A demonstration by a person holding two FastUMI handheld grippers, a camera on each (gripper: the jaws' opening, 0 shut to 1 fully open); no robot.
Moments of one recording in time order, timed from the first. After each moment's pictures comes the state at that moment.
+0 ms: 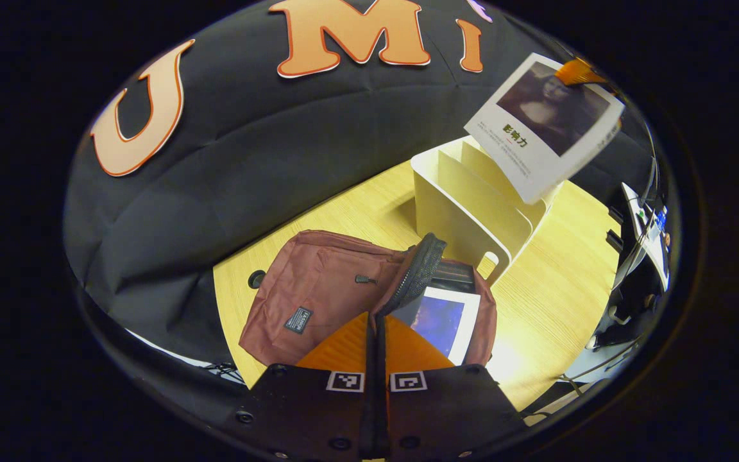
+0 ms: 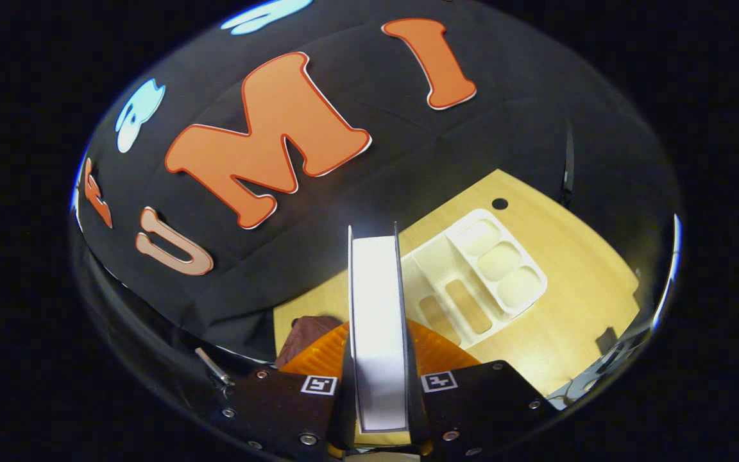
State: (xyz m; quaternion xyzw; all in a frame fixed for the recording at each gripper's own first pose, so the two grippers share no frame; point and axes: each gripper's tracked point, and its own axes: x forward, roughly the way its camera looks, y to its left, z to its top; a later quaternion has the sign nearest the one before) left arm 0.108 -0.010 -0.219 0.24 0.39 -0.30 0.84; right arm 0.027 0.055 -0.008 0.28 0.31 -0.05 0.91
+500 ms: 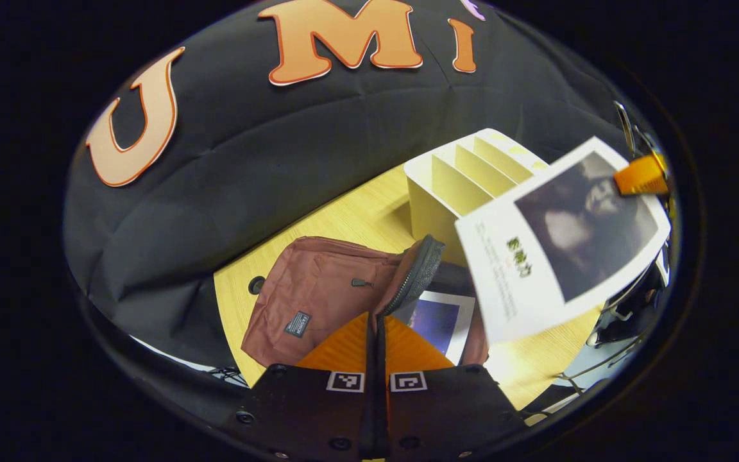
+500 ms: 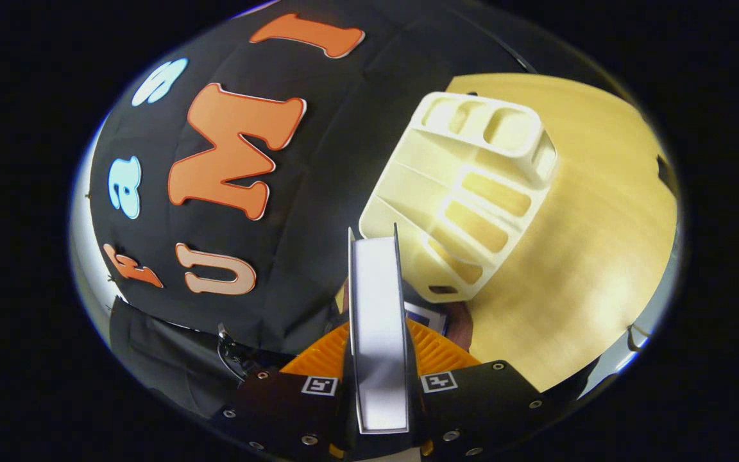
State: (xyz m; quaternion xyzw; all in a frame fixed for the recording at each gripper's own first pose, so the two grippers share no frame) left arm 0.103 -0.019 -0.208 0.25 0.38 -0.31 0.84; right arm -0.037 0.123 -0.139 0.51 0.30 0.01 0.80
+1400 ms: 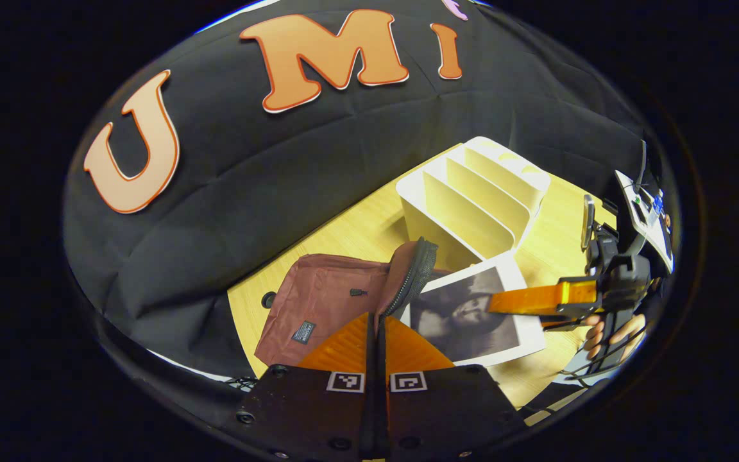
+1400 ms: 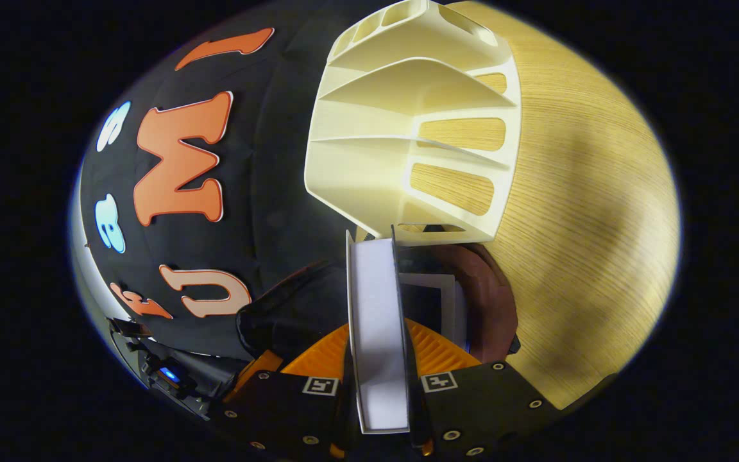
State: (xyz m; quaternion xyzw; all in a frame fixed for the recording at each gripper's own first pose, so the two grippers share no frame) left arm 0.088 -0.031 -0.172 0.27 0.34 -0.32 0.84; right arm 0.027 0.216 -0.267 0.61 0.25 0.02 0.75
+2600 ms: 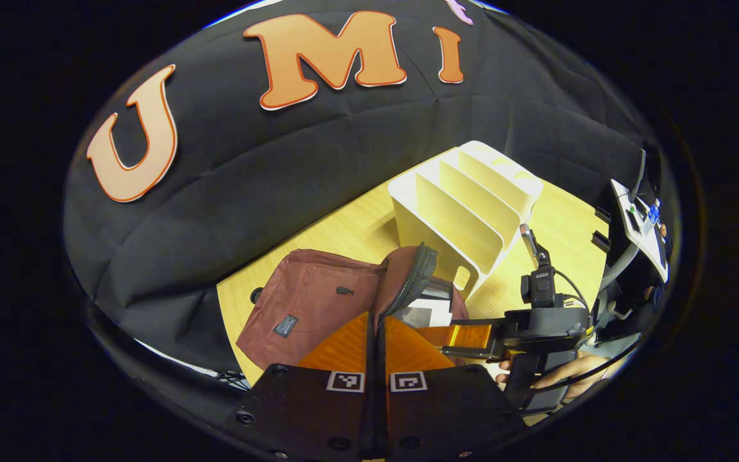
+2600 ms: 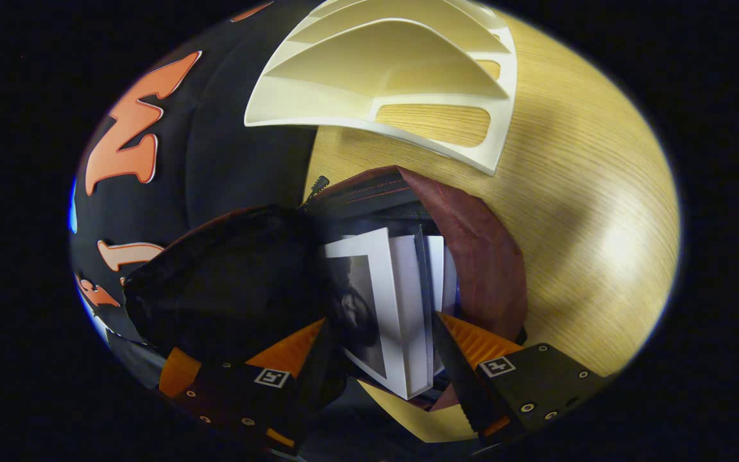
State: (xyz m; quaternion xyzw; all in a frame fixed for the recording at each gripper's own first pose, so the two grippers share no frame) left arm 0.079 -0.033 -0.177 0.24 0.36 -0.32 0.84; right arm 0.035 0.275 -0.328 0.54 0.38 -0.04 0.75
